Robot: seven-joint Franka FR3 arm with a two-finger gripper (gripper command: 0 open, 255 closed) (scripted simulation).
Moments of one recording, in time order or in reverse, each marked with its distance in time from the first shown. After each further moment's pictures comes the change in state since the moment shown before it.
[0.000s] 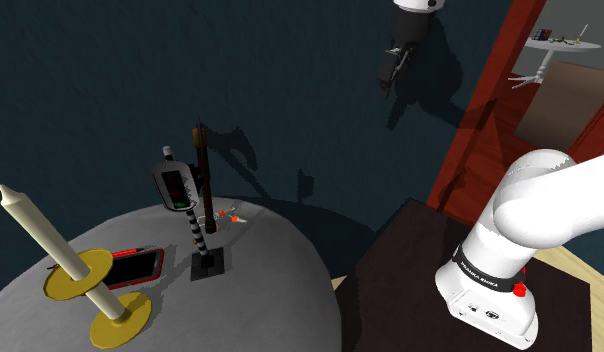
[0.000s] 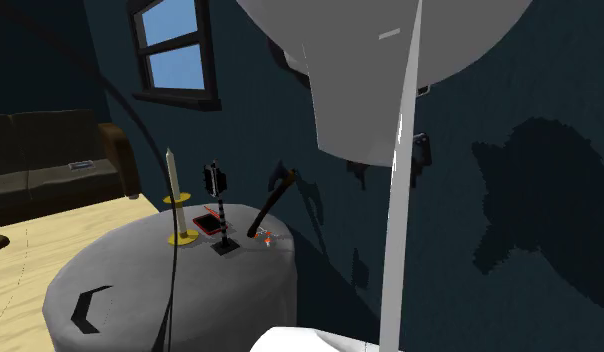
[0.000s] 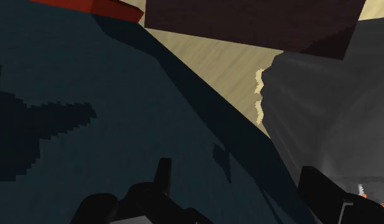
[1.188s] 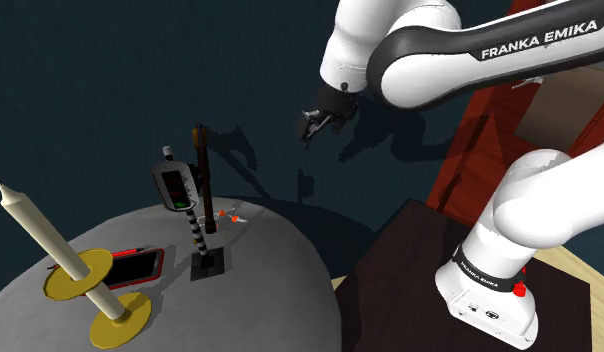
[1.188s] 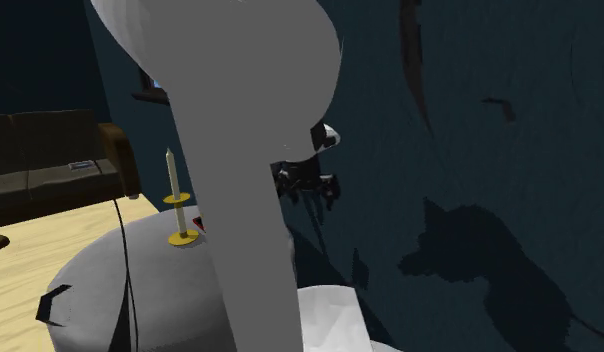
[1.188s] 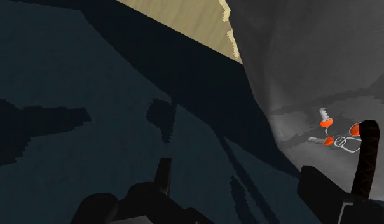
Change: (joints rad) arm -0.002 0.131 0.396 -0.192 0.153 0.542 0.577
